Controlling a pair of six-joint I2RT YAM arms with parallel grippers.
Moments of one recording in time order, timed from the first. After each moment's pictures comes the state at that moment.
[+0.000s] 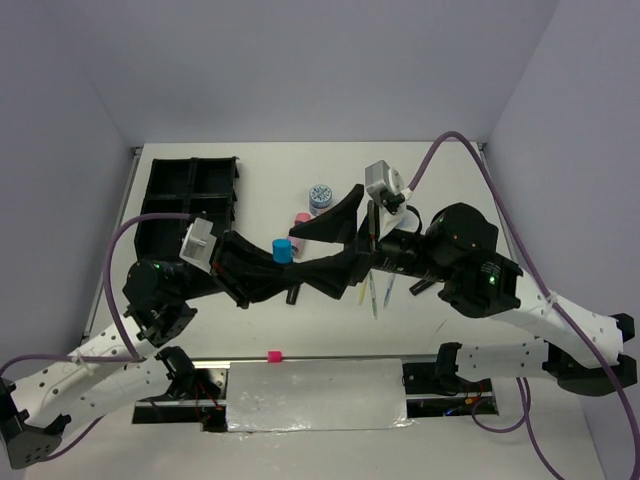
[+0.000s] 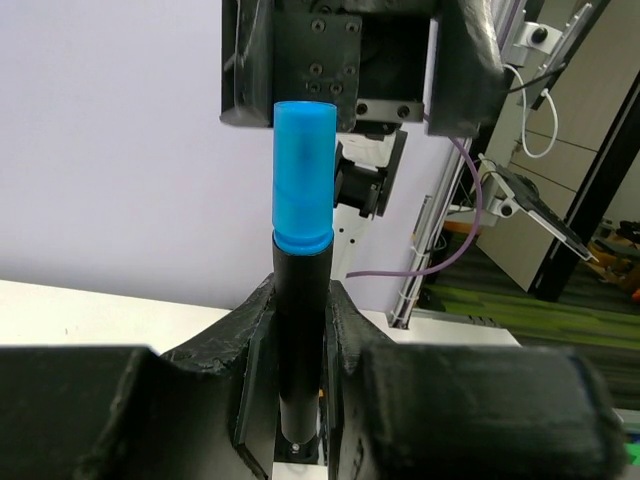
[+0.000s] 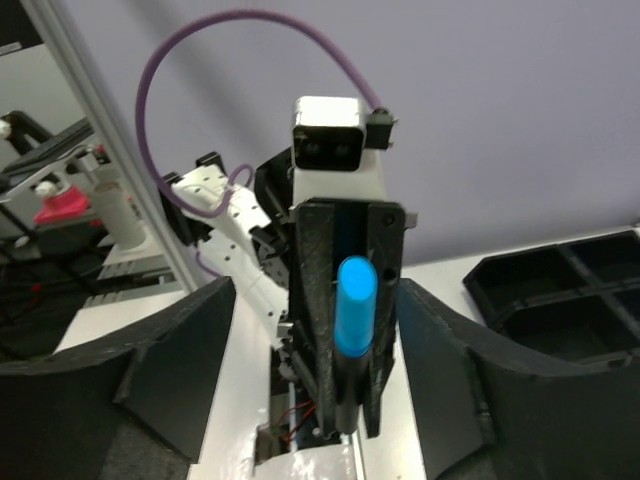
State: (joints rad) left arm -0.82 0.73 0.70 0.63 0.61 -0.59; right arm 1.19 1.02 1.38 -0.10 -0.23 0.23
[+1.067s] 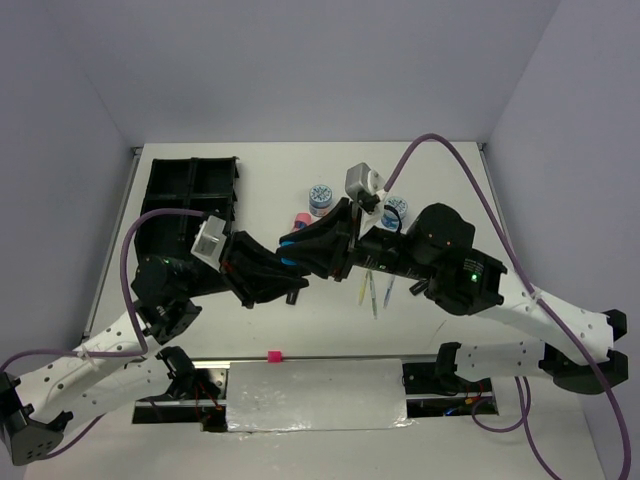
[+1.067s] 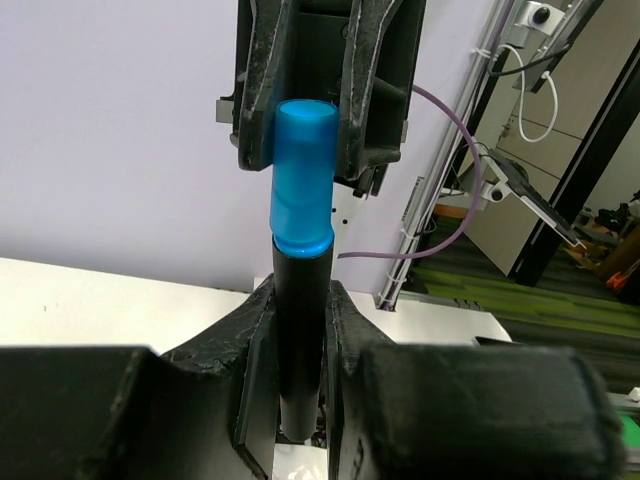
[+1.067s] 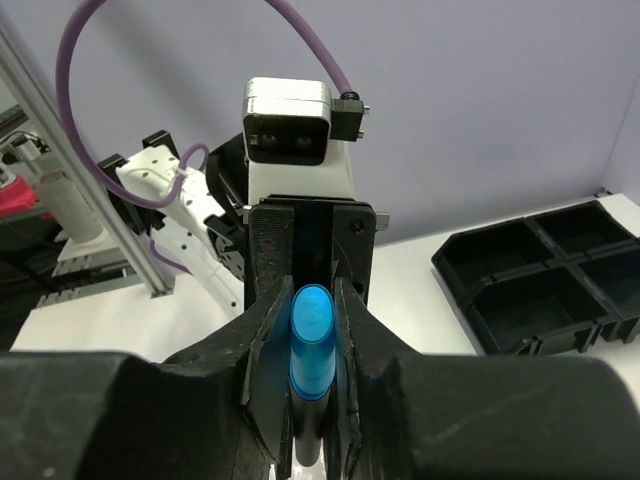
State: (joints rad) left arm -0.82 0.77 0.70 0.63 0.64 -0.61; right arm 1.19 1.06 1.35 -0.09 -0.17 0.19
